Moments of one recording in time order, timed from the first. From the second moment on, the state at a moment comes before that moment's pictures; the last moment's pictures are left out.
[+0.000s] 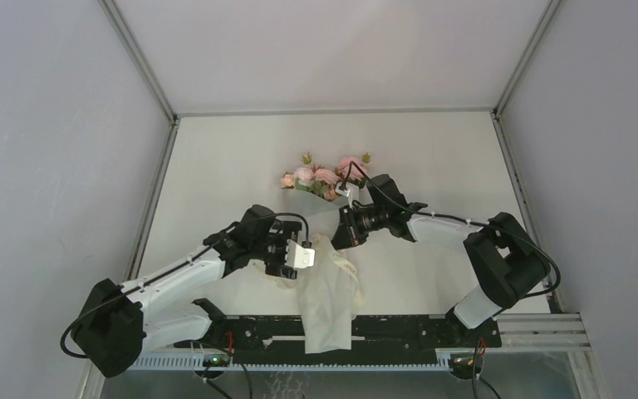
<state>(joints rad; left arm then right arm) -0.65 1.10 0.55 -0.31 0.37 1.03 0.61 1.58 0.79 0.04 -0.87 0.40</state>
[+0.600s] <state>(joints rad) -0.67 1.11 0.51 -0.26 0.33 1.09 0.60 1.56 0.79 0.00 -0.85 0.40</state>
